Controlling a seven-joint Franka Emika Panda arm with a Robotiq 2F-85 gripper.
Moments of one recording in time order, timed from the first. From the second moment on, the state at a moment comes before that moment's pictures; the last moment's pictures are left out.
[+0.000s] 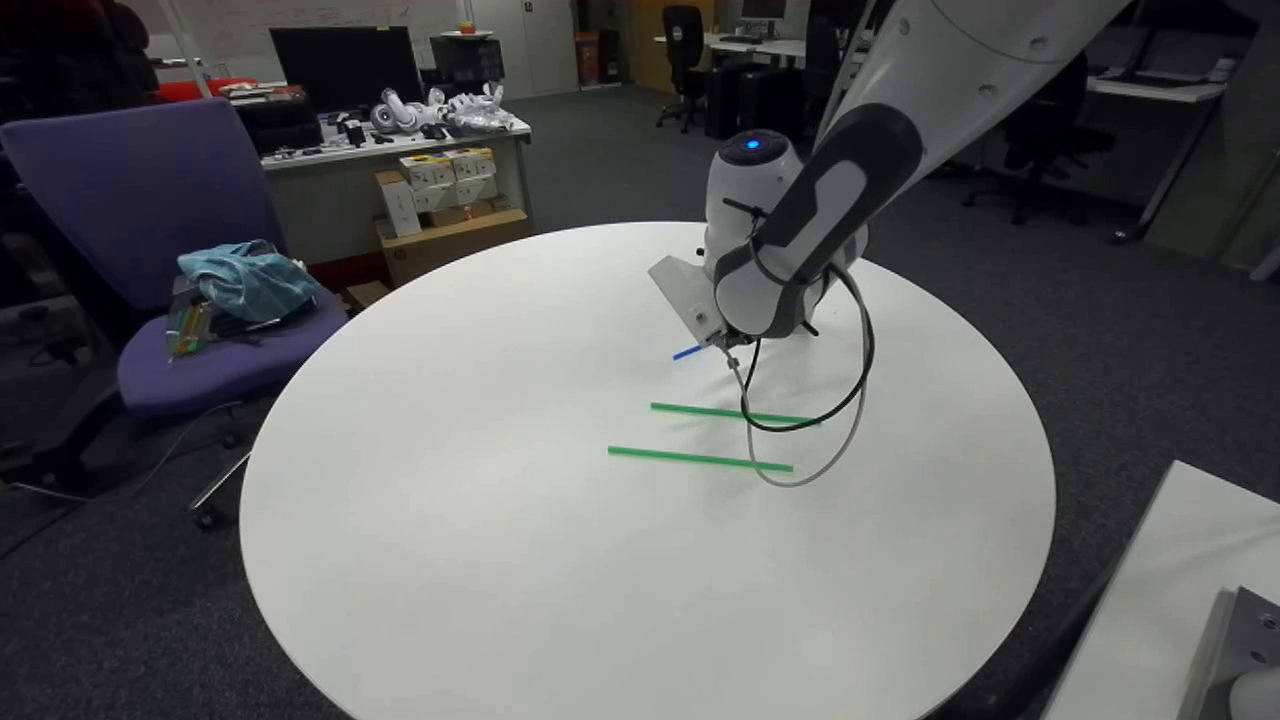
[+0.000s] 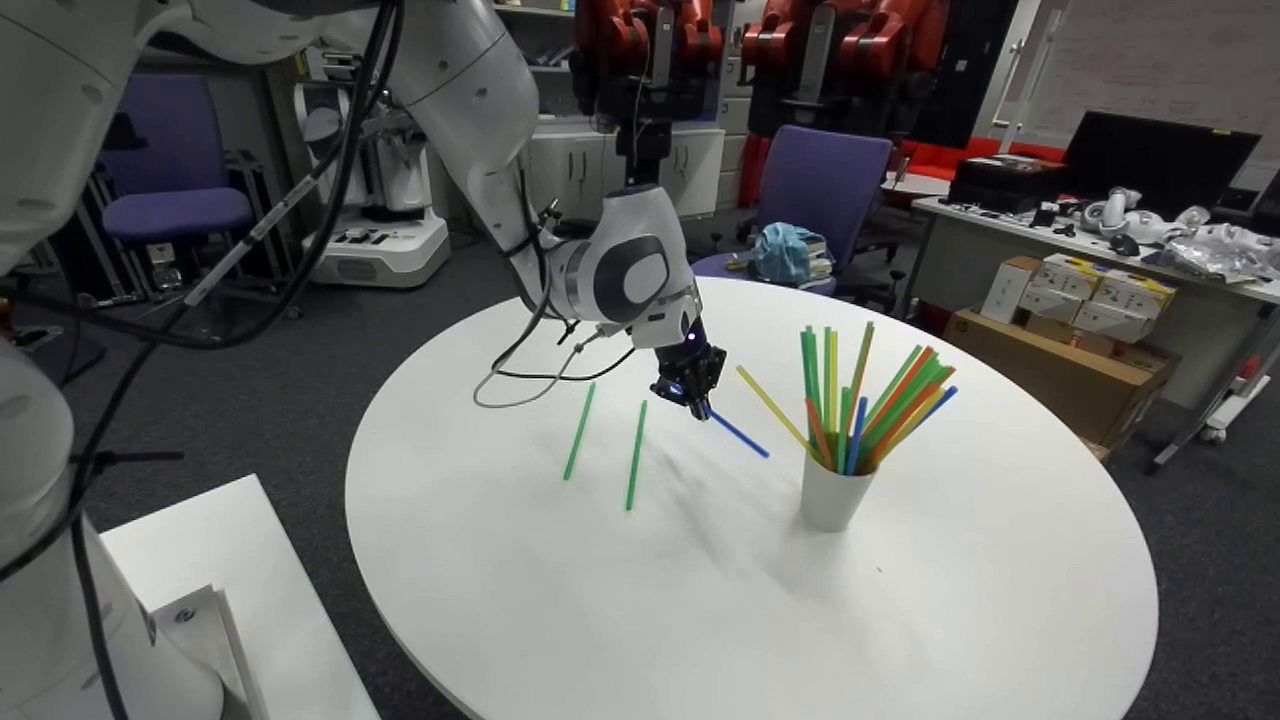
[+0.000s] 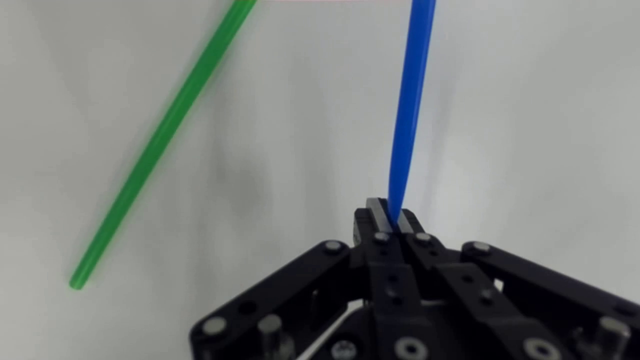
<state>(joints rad) 0.41 0.65 -0.44 -1.99 -0.03 2.86 1.92</state>
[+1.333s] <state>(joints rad) 0.23 0.54 -0.26 -2.10 0.14 2.76 2.30</state>
